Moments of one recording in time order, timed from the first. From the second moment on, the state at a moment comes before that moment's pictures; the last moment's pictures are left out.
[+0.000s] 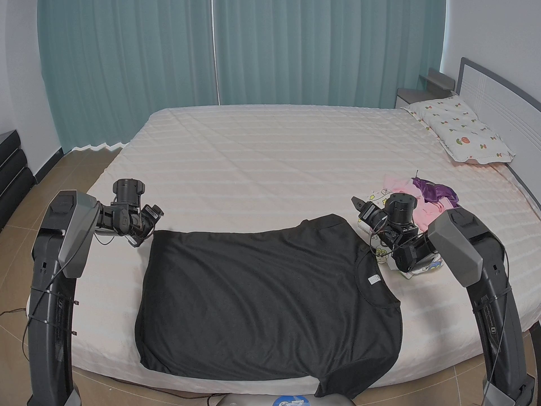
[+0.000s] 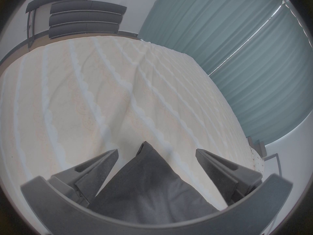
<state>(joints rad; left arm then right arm) 0.06 2.65 -1.89 -0.06 0.01 -0.87 0.19 2.73 -1.61 -0.93 -0.06 0.67</state>
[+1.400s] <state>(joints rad) 0.08 2.14 -0.28 -0.98 -0.28 -0.63 0.22 2.34 -0.25 -1.55 0.11 0.63</state>
